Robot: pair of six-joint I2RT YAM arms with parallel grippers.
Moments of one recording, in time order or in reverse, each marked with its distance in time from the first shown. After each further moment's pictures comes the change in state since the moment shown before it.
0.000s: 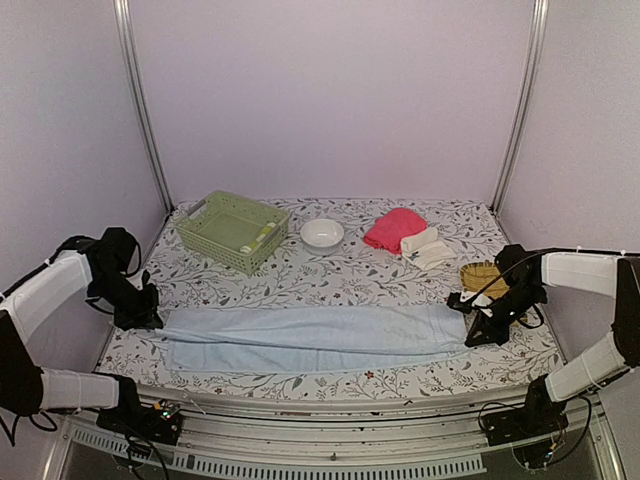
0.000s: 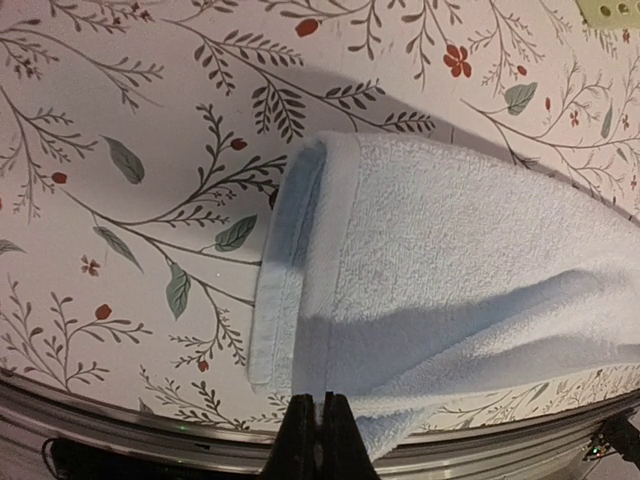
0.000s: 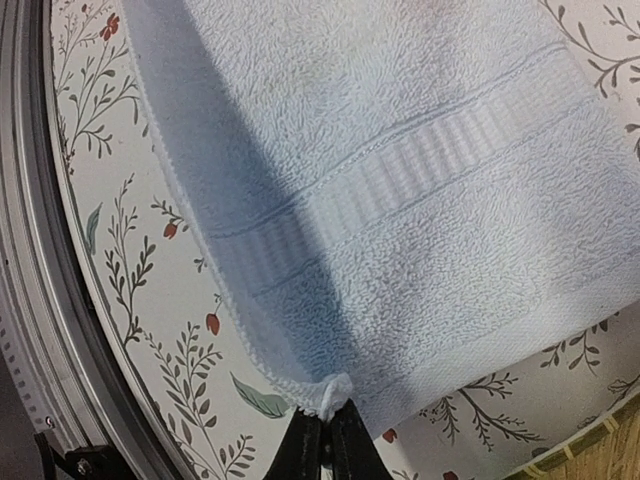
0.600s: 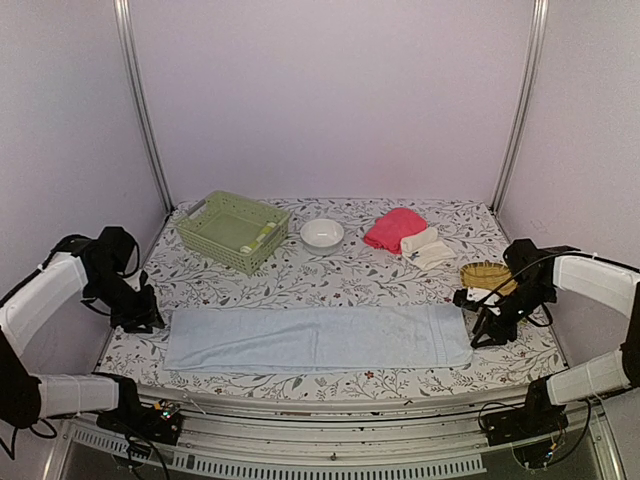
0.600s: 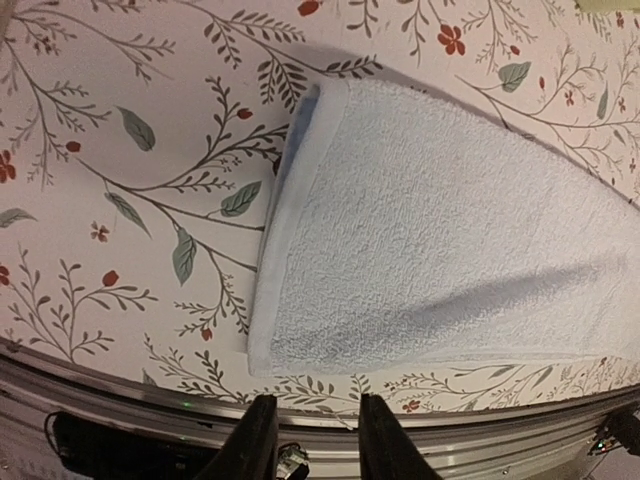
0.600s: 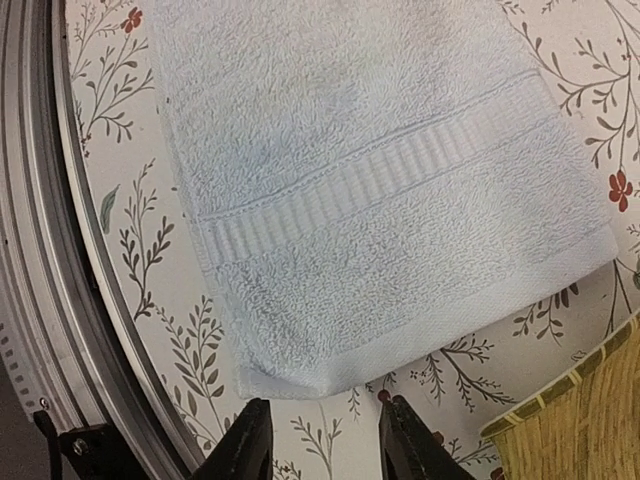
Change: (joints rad) left arm -0.033 -0.068 0.010 -0.072 -0.019 -0.021; right arm -0.005 -0.122 -0.006 -0.048 0.031 -0.042
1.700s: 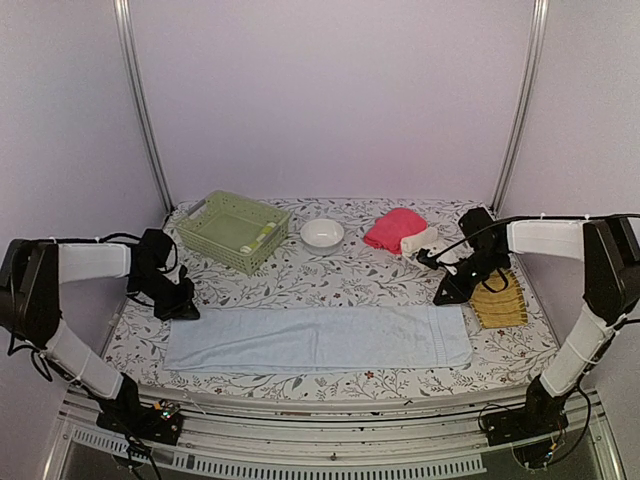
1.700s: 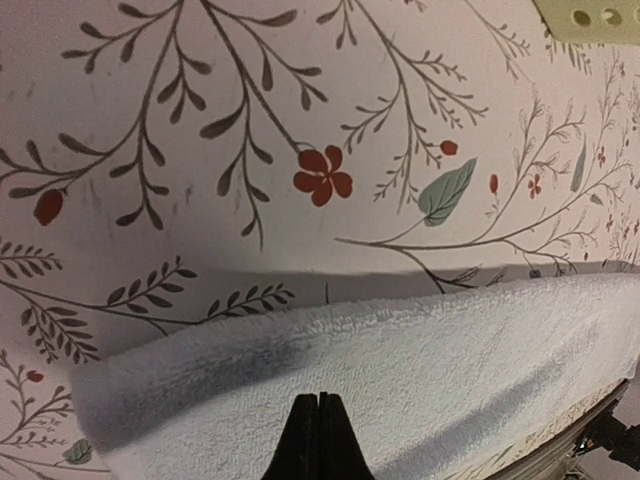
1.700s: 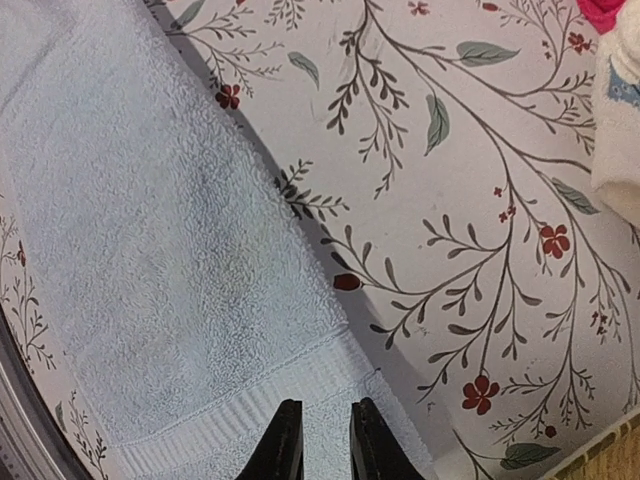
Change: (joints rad) left arm -0.082 0.420 -0.010 0.514 0.133 -0.018; right arm 0.159 0.382 0.348 0.227 0.029 0.385
